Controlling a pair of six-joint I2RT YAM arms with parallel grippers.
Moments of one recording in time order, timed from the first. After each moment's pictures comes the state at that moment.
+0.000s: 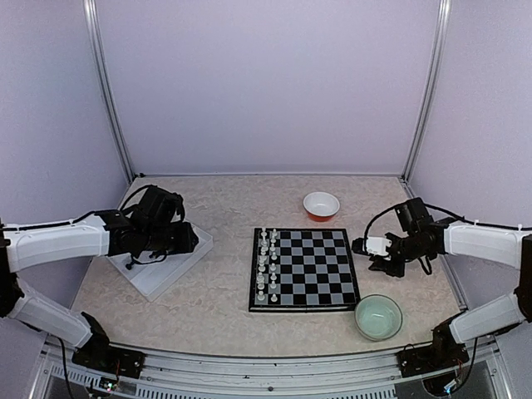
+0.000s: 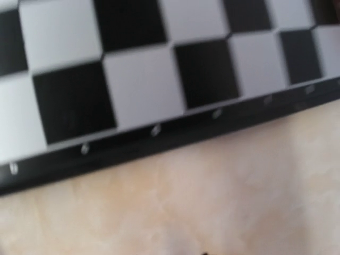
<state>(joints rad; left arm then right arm) -0.70 1.33 0.83 -0.31 -0.19 -0.63 0.31 1.29 0.66 -0.42 -0.23 -1.02</state>
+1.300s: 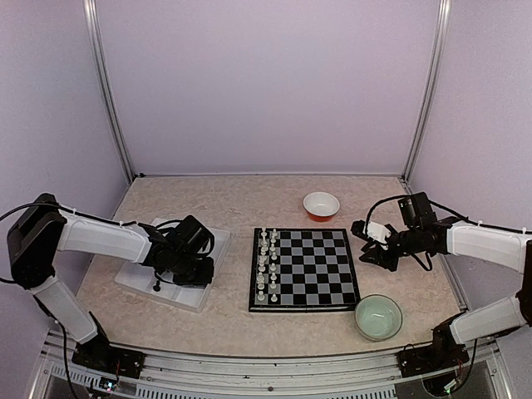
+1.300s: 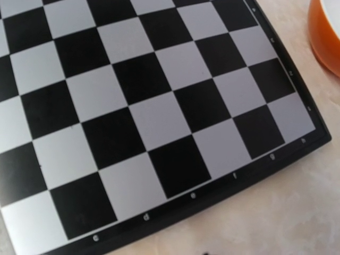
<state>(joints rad) -0.76 1.61 0.80 -0.31 -0.06 -0.67 0.31 1.25 0.67 -0.32 -0.40 -0.78</state>
